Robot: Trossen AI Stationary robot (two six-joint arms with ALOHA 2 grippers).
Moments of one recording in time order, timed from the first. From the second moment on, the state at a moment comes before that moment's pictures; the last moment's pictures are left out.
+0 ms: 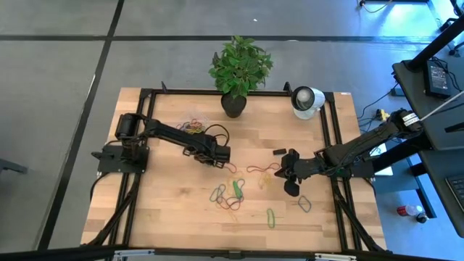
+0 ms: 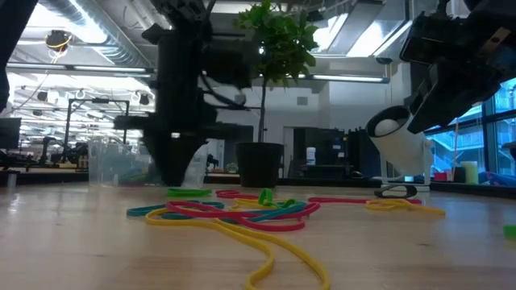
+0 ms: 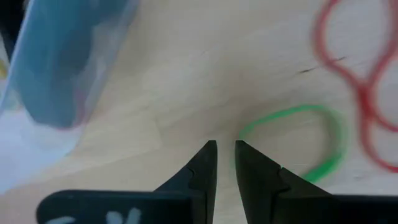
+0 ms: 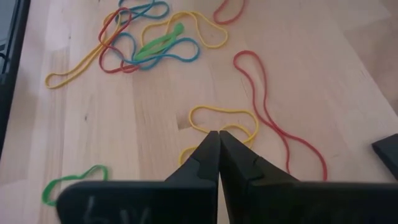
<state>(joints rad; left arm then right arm) -0.03 1.89 1.20 -0.89 -0.20 -1.31 0.39 1.12 0.50 -0.18 0.24 0.59</state>
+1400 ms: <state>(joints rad) -0.02 1.89 1.45 -1.17 -0.16 -0.89 0.37 1.12 0.50 -0.13 0.42 0.75</state>
